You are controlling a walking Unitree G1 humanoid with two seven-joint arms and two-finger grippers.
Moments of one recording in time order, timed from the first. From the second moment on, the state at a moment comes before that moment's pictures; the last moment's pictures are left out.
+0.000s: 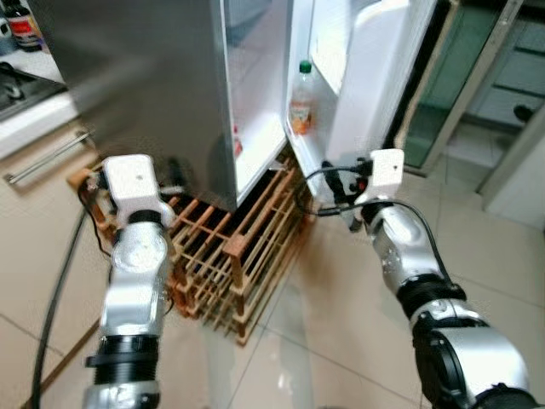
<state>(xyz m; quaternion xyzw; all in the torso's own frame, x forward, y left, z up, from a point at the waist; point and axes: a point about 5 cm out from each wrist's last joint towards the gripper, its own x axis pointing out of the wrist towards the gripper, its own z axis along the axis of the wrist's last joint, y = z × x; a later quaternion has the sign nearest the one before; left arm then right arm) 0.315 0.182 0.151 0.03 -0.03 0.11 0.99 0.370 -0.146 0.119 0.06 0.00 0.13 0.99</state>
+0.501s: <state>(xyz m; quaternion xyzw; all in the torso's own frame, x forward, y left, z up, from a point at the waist) 0.317 0.197 0.156 0.03 -0.03 0.12 0.99 0.342 -0.306 0.119 -0.21 0.08 -0.21 0.95</state>
